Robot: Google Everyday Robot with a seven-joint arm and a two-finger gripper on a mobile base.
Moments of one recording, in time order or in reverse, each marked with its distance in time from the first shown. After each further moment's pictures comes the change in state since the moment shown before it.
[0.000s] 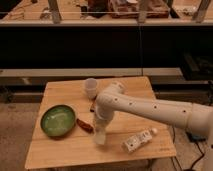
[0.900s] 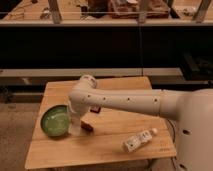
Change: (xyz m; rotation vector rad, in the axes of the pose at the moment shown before) arm 0.071 -0.092 -0.011 0.041 0.154 -0.068
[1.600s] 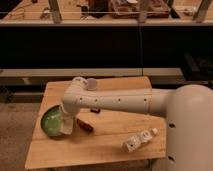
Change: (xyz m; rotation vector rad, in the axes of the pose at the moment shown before) arm 0.020 -0.032 0.030 0.036 0.039 -0.020
